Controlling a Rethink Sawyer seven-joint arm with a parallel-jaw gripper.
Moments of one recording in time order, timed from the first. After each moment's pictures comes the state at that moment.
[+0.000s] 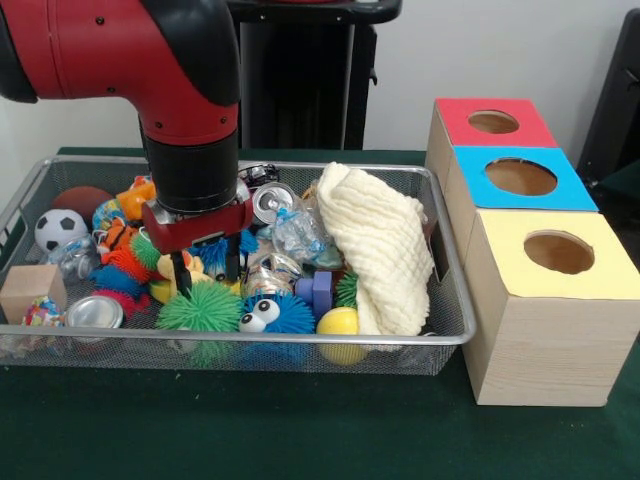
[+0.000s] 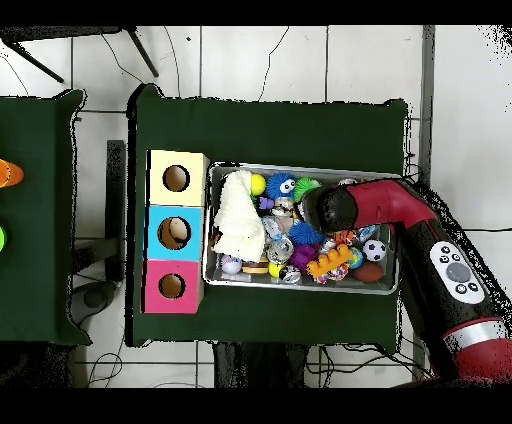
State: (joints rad) arm -0.81 -0.44 0.65 1.49 -0.84 0.79 1.37
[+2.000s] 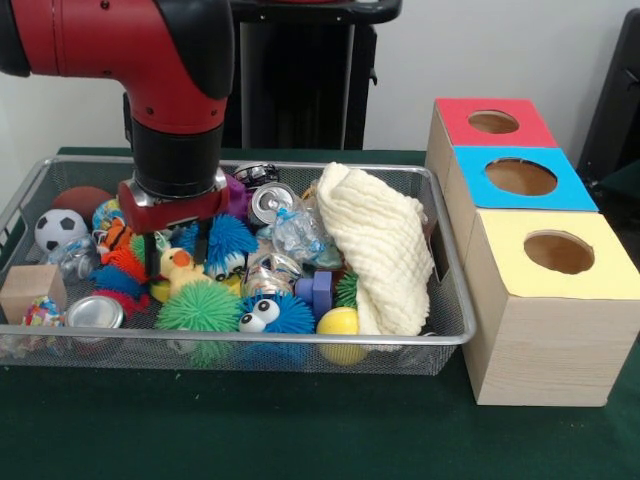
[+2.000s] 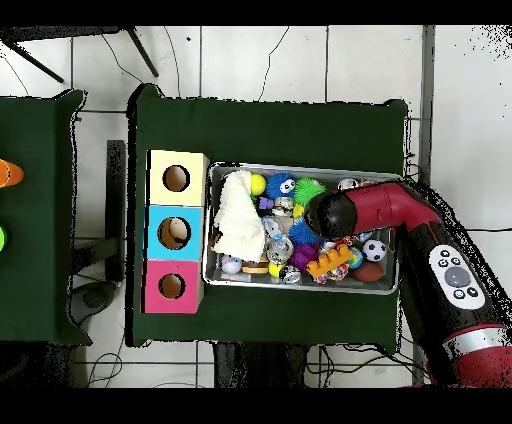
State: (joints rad) arm -0.76 -0.49 0.56 1.49 -0.88 0.83 1.37
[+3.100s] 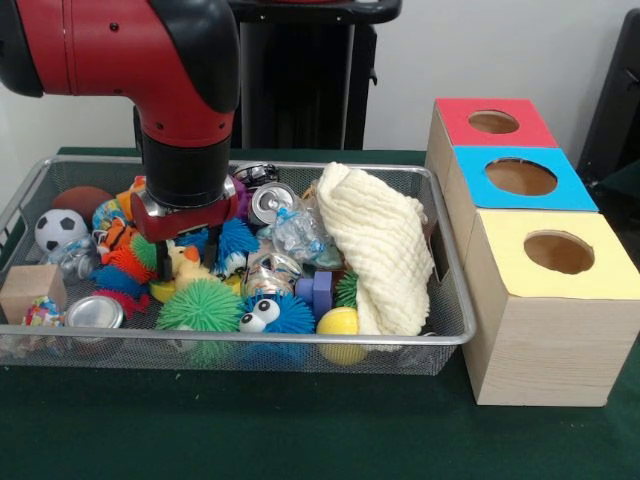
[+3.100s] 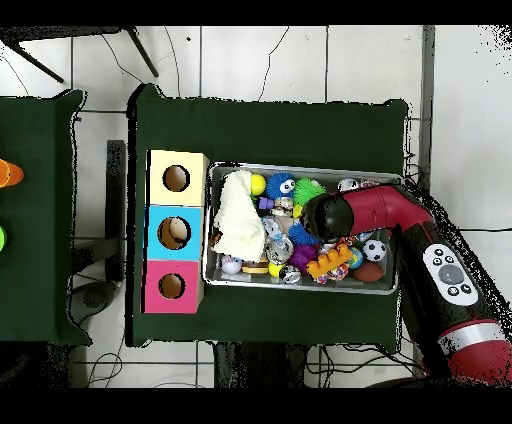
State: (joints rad) arm -0.76 -0.46 0.56 1.49 -0.88 0.83 1.37
